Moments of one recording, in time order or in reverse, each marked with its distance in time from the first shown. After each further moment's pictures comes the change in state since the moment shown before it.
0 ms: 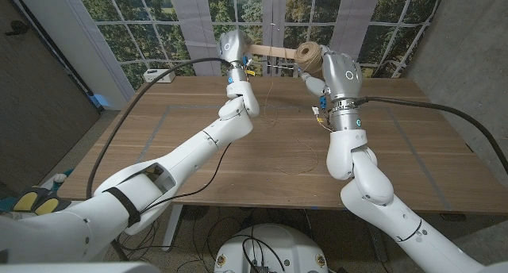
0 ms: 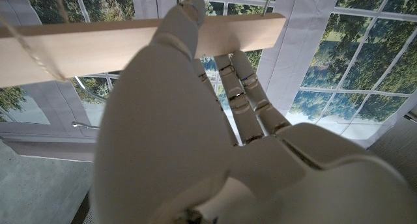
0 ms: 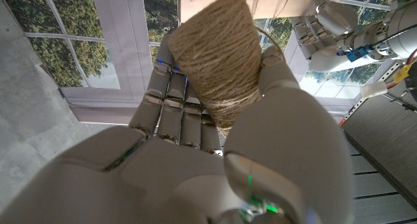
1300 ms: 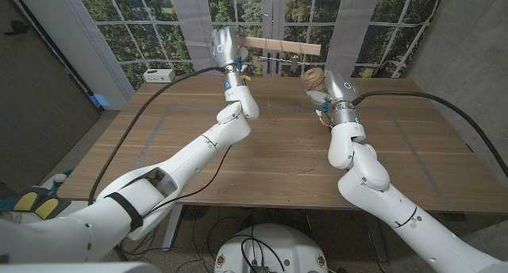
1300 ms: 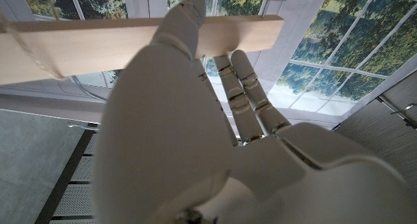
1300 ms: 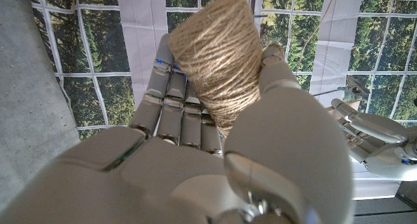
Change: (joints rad) left arm 0.039 -0.020 -0.049 0.044 -0.015 -0.153 0.206; left_hand 0.001 -0.001 0.000 0.000 -0.003 0.003 0.003 -0.003 0.000 0.003 -0.003 -0.012 0.014 0.000 0.000 -0.011 0.000 0.000 0.000 0.000 0.000; right arm 0.087 -0.015 -0.023 0.044 0.221 -0.205 0.214; right_hand 0.000 0.000 0.000 0.000 -0.001 0.012 -0.002 -0.007 0.000 0.011 0.004 -0.008 -0.004 0.018 0.004 -0.006 -0.008 0.001 -0.001 0.013 0.000
